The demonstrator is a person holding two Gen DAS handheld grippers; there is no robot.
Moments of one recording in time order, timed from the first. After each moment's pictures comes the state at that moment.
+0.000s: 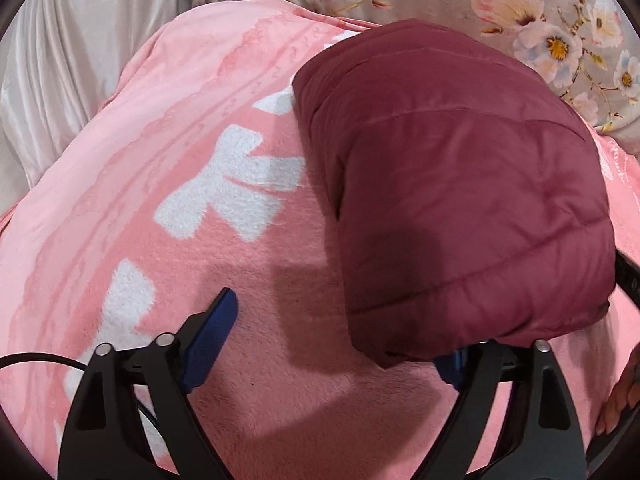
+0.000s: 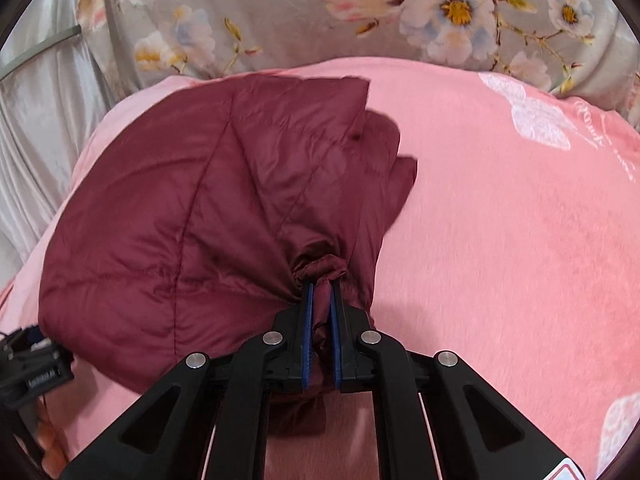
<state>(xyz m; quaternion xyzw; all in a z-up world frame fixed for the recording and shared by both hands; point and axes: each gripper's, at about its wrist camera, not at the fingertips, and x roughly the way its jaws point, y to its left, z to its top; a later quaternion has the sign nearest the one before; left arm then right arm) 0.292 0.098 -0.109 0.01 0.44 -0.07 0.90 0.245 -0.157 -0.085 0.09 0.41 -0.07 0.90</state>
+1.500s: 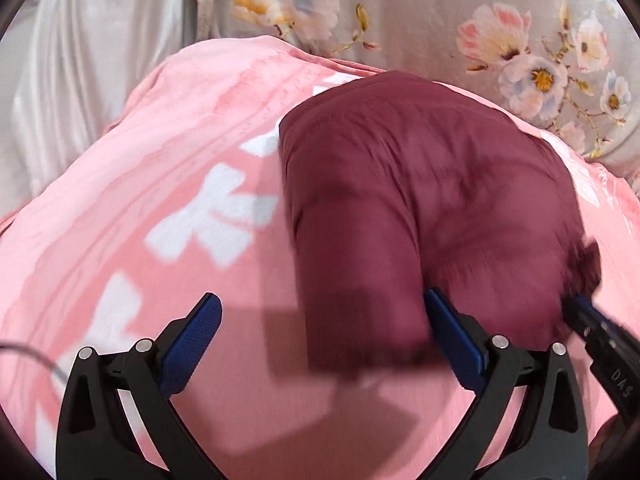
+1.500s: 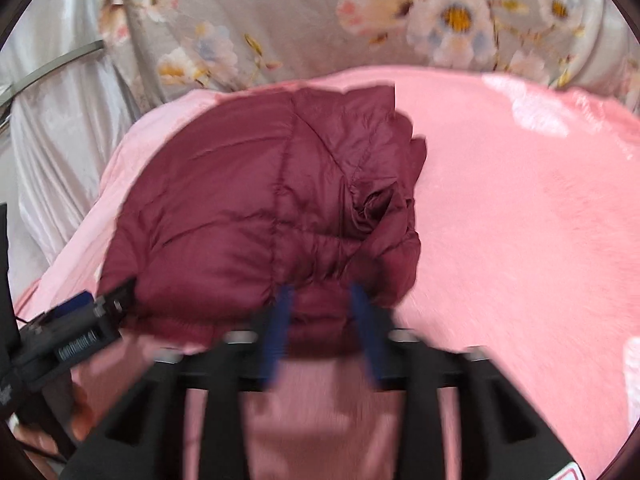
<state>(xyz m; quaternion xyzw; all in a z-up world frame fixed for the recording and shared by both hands) 0.261 0.088 -0.100 0.00 0.37 -0.07 0.93 0.193 -0.140 -0.074 0.11 0.37 -0.05 0.92</state>
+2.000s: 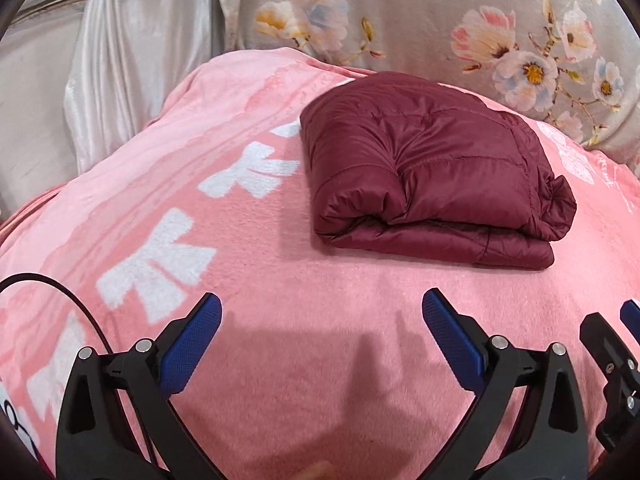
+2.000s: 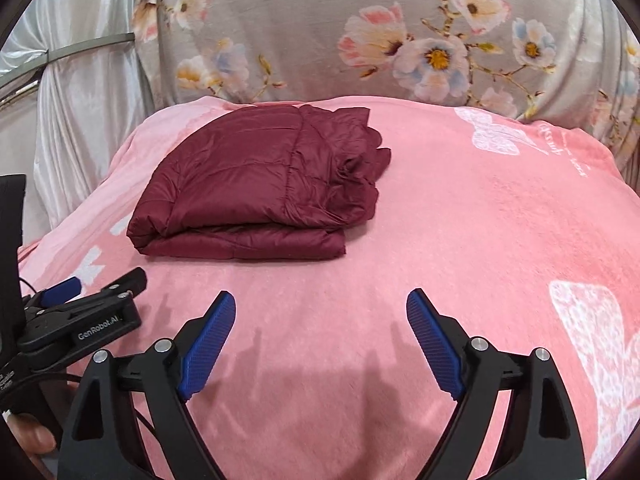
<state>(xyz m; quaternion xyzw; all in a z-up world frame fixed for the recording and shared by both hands) 0.183 0.086 -0.098 0.01 0.34 -0.03 0.94 0.101 -0.139 -0.066 0.06 0.34 -0.08 0.93</state>
